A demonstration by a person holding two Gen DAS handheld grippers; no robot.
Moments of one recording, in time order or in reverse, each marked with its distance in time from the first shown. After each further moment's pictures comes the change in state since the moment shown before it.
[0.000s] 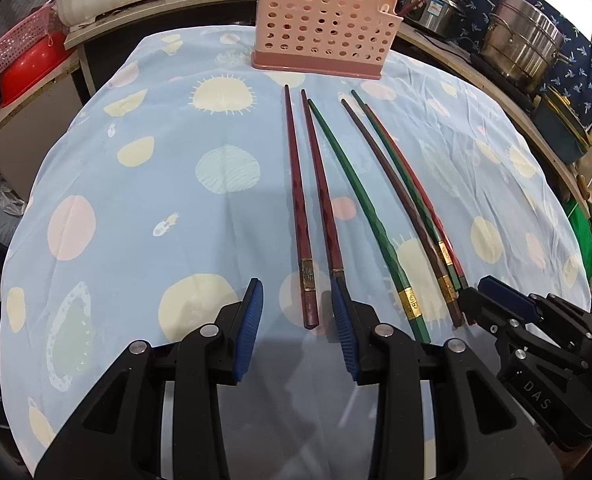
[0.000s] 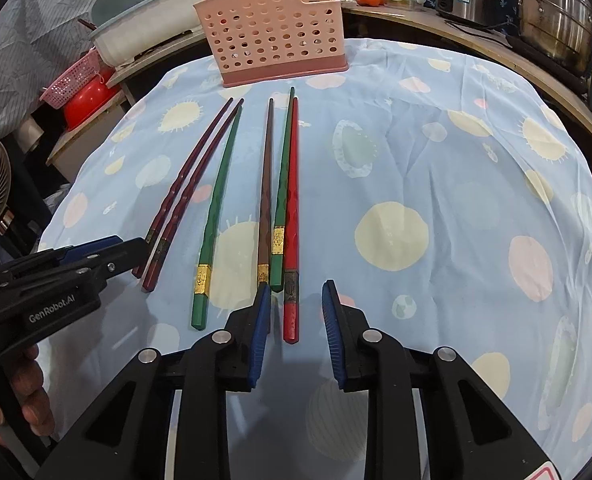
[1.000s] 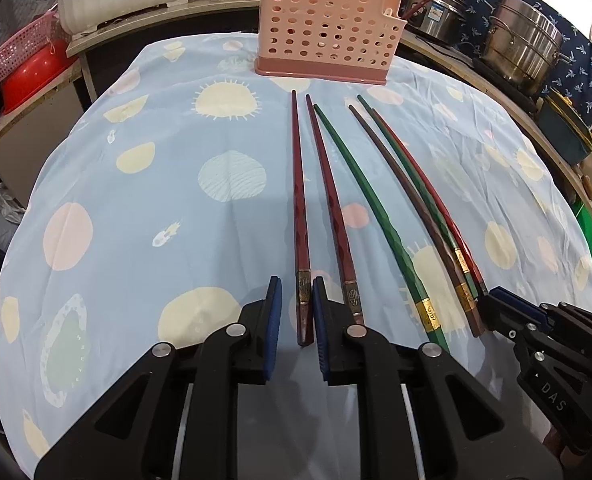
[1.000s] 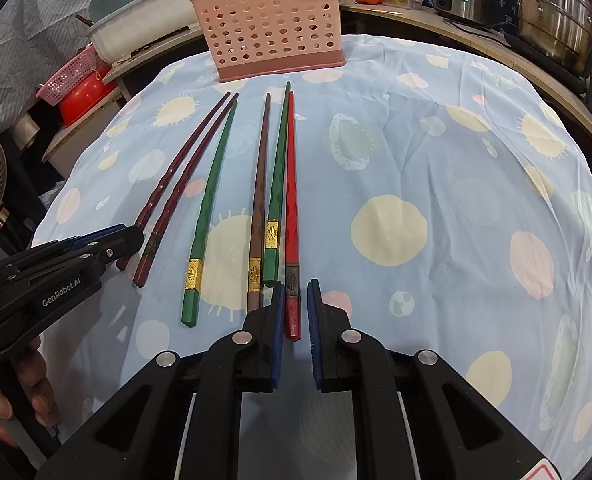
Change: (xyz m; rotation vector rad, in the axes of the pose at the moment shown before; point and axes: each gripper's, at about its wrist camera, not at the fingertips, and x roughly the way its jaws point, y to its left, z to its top) left arm 0.009 0.003 -0.001 0.010 -0.048 0.022; right arm 0.004 -0.001 -0.002 -0.004 0.008 -0.014
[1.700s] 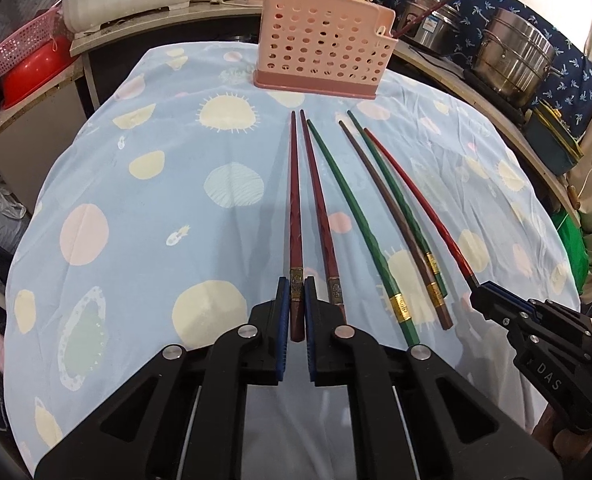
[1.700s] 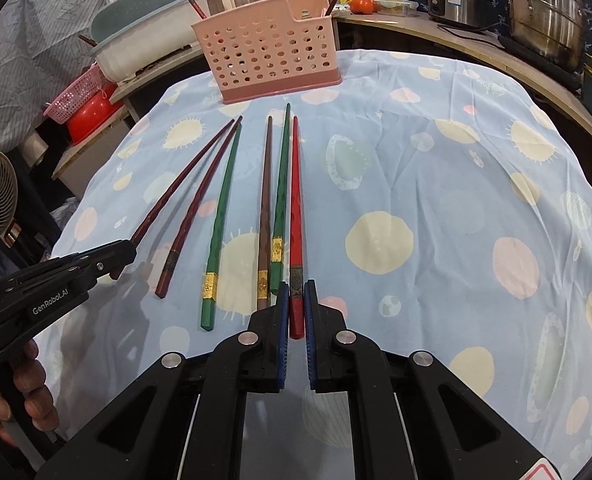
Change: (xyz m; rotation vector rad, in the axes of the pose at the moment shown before) left arm -0.030 0.003 0.003 -0.027 -0.012 -0.047; right arm -0.024 -0.005 0.004 0.039 -0.045 0.035
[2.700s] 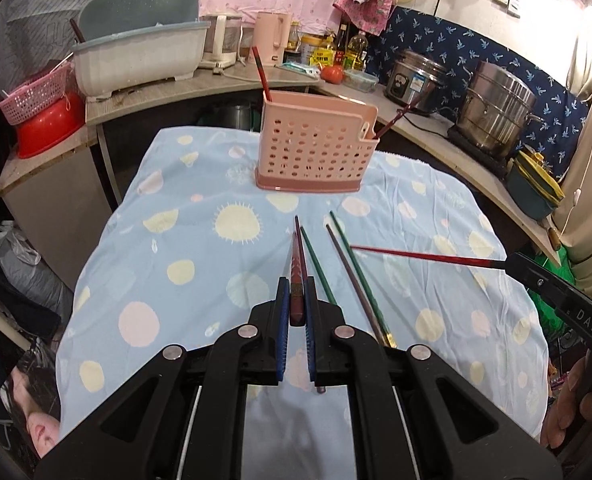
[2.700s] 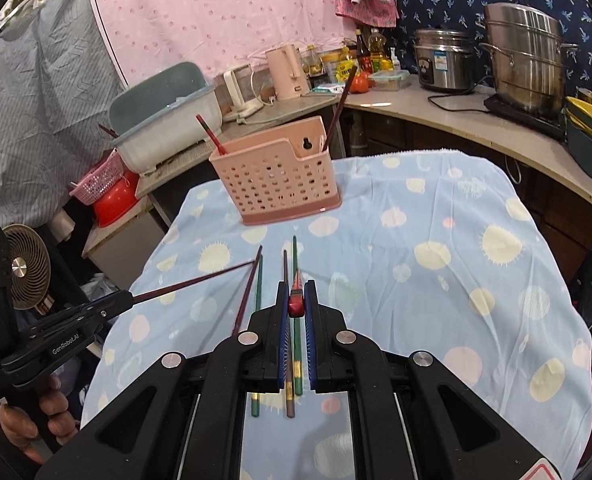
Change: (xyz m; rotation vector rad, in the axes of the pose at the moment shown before) left arm -0.082 -0.003 0.062 0.018 -0.184 -0.008; right arm -0.092 -0.014 0.078 0.058 -0.247 0.072
